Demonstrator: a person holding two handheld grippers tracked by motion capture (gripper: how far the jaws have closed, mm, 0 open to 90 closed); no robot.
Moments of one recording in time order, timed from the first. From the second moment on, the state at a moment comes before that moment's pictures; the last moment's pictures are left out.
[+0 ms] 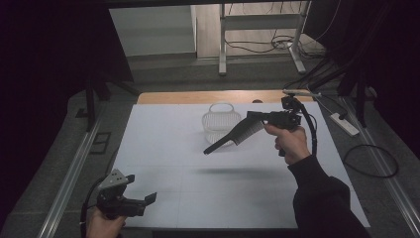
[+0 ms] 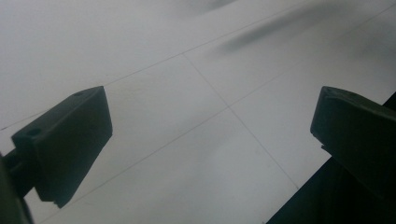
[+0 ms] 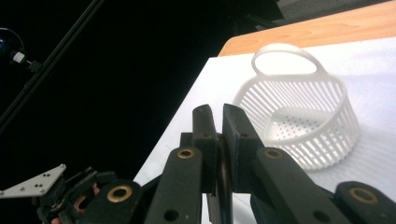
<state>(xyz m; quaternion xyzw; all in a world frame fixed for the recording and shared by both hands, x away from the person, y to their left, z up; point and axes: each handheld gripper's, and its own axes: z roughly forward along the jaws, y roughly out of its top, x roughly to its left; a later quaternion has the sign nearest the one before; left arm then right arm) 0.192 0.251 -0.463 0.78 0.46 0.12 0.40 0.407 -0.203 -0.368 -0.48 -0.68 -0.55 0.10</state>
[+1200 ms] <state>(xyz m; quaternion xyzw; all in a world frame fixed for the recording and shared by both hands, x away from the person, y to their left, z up) 0.184 0.255 -0.462 0.78 0.47 0.12 0.39 0.443 -0.199 -0.339 -0.50 -0.66 -0.55 0.05</state>
